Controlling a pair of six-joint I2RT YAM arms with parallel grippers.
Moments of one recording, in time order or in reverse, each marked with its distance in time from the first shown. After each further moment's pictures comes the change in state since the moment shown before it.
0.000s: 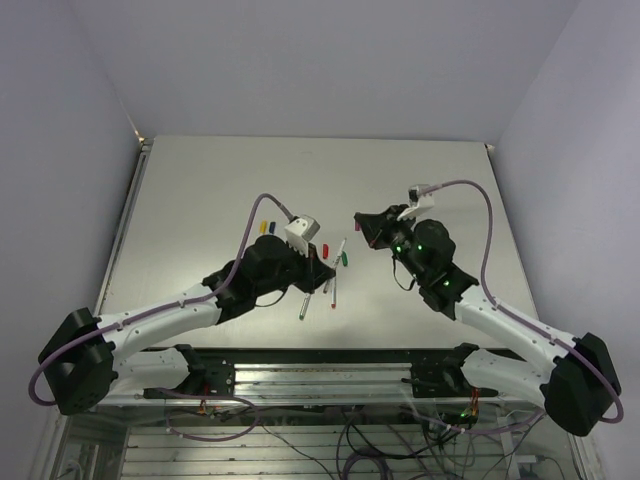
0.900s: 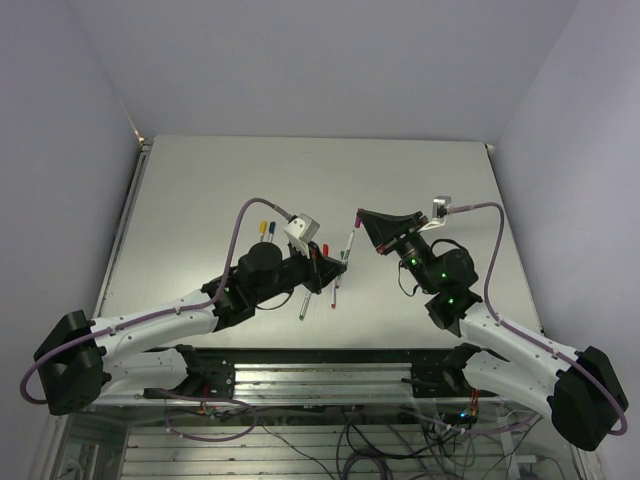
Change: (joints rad) left arm -0.093 -0.041 -0.022 0.196 -0.080 -0.018; right arm 0.000 -0.118 -0.200 0.472 -0.126 0.136
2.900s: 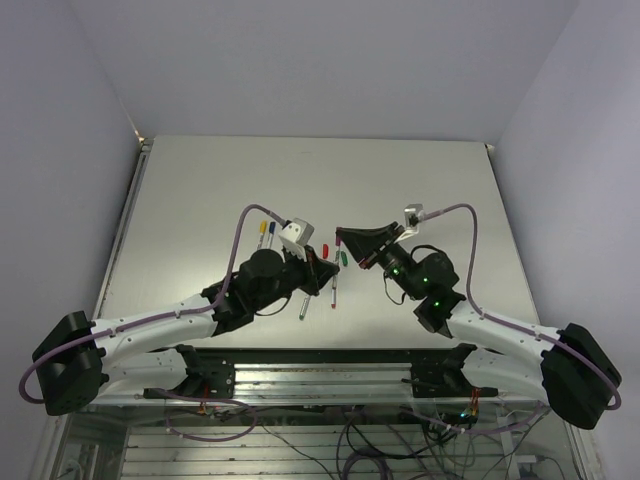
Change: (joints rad) left arm -0.014 -0.015 -0.043 0.005 -0.129 -0.030; right arm 0.103 0.115 -0.045 0.089 -0.053 -0.046
